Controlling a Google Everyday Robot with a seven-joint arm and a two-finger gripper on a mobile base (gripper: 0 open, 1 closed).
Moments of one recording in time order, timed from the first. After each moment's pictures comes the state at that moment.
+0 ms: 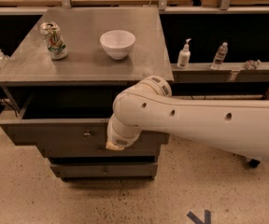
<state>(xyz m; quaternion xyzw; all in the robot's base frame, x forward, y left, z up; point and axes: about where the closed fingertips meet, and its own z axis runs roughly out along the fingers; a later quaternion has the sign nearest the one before) 0.502 0.058 0.696 -0.67 0.71 0.04 0.21</state>
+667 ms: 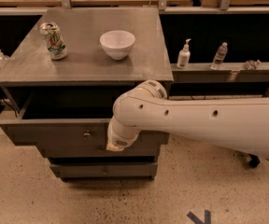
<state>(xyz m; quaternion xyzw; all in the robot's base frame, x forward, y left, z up) 0.516 0.061 0.669 -0.67 0.71 0.05 0.21</state>
